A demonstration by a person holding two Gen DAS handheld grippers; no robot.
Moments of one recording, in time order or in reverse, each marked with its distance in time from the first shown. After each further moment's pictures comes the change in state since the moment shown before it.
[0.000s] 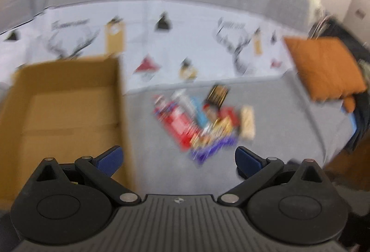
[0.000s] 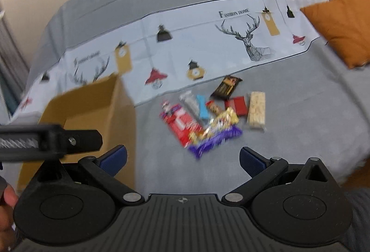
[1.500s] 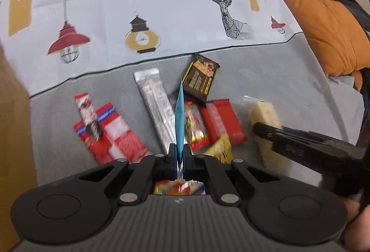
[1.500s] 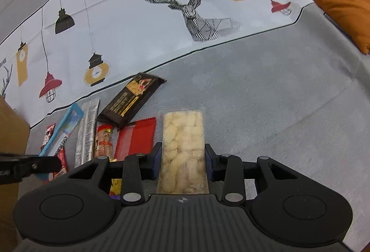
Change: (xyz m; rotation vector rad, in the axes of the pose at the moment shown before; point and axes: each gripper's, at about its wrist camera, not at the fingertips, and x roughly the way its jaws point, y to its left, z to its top) left arm 0.229 -0.040 0.031 0.081 0.247 -0.096; right arm 0.219 -0.151 0.051 0.043 0.085 -0.115
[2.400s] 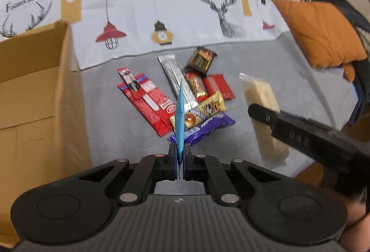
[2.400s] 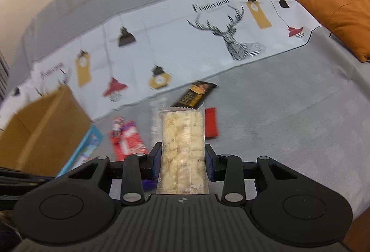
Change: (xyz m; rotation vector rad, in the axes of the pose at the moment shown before) left arm -0.127 0.002 -0.082 -0.001 -0.069 0.051; right arm -0.121 0.057 -0.062 -0.015 -0.157 0.140
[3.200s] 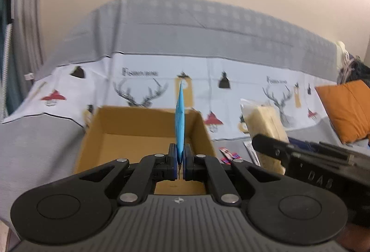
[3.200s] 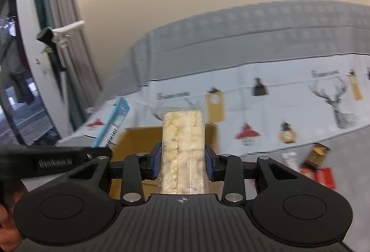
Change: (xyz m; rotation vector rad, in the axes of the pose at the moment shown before) left arm -0.207 0.136 -0.011 -0.149 -0.391 0.244; right arm -0.093 0.225 0.032 -0.234 -0.131 0.332
